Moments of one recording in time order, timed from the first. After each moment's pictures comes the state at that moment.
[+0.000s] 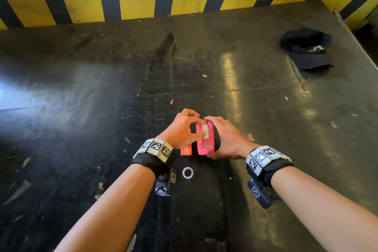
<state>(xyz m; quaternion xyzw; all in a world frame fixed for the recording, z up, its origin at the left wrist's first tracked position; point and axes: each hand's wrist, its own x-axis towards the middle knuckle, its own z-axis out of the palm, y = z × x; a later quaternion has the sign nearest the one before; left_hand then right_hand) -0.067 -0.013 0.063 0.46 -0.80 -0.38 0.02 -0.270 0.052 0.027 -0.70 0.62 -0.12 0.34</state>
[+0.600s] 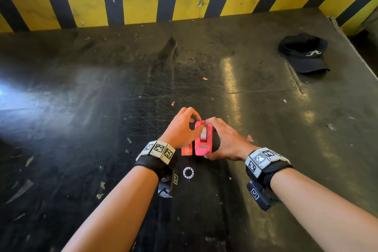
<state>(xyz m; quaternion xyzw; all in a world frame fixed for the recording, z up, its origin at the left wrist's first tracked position) -0.067 -0.006 0.069 0.48 -0.78 -0.38 0.15 -0.263 0.062 0.042 -0.69 0.60 -0.16 0.36</state>
